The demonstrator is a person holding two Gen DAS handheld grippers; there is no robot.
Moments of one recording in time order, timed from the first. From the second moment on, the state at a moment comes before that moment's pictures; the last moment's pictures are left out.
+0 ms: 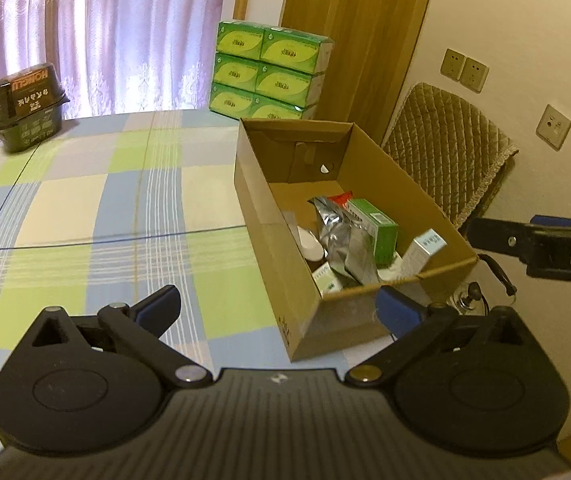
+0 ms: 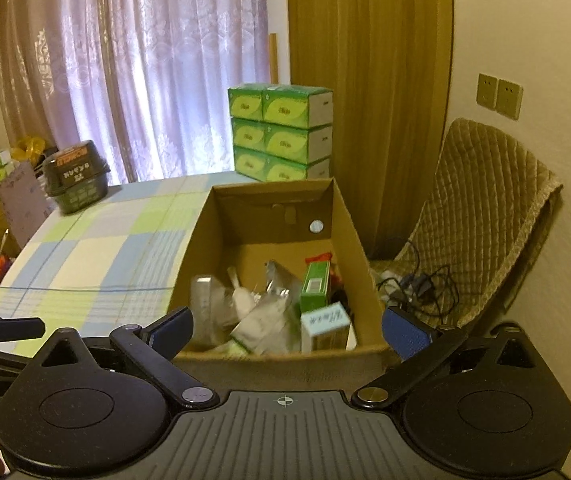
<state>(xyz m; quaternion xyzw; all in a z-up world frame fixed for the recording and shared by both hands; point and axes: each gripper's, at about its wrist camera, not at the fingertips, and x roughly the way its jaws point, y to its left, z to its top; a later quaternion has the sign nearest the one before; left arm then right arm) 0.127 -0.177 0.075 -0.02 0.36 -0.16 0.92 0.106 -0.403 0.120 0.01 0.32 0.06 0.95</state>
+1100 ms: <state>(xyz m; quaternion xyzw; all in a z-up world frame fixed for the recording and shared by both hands) 0.065 -0.173 0.071 -0.02 0.38 -0.13 0.91 0.045 -0.393 0.092 0.02 0.37 0.05 0.93</state>
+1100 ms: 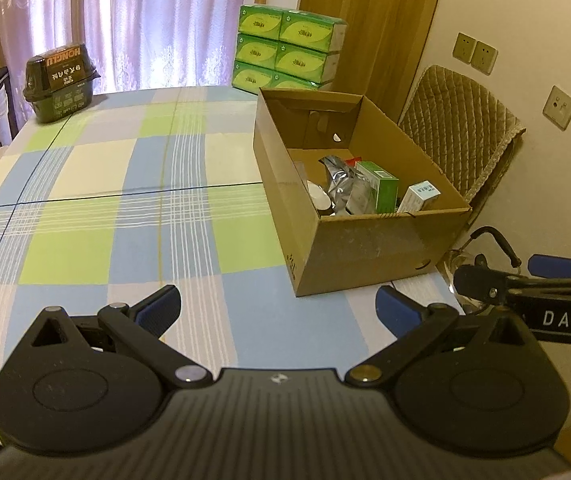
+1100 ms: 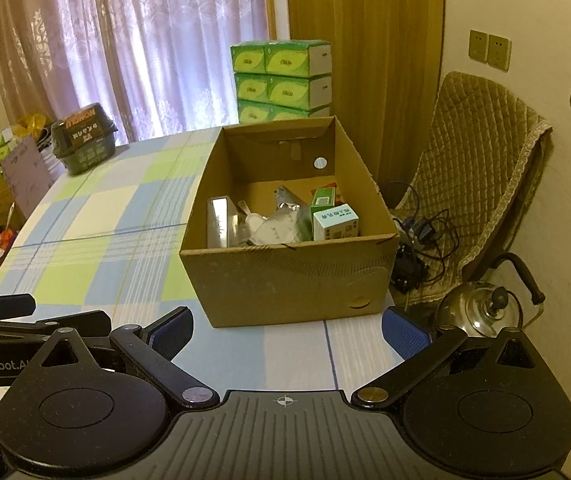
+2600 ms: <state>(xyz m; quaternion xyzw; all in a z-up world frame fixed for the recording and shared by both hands) 0.075 -0.171 0.052 0.01 0.39 -0.10 0.91 0.062 -0.388 0.076 0.02 0.39 0.06 0.92</state>
